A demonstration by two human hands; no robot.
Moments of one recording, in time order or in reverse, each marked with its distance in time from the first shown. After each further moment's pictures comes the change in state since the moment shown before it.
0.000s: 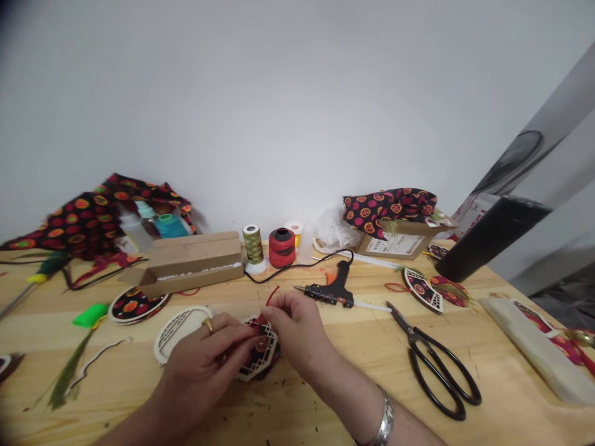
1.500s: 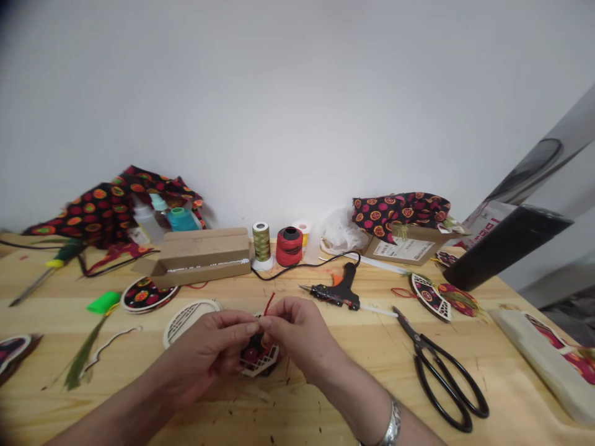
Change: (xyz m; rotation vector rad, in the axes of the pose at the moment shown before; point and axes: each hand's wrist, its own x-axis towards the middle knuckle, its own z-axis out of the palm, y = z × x) left_hand 0.013 -0.001 -0.004 -1.023 -0.199 -0.709; right_hand -0.004 -0.004 0.002 0.122 -0.174 0.130
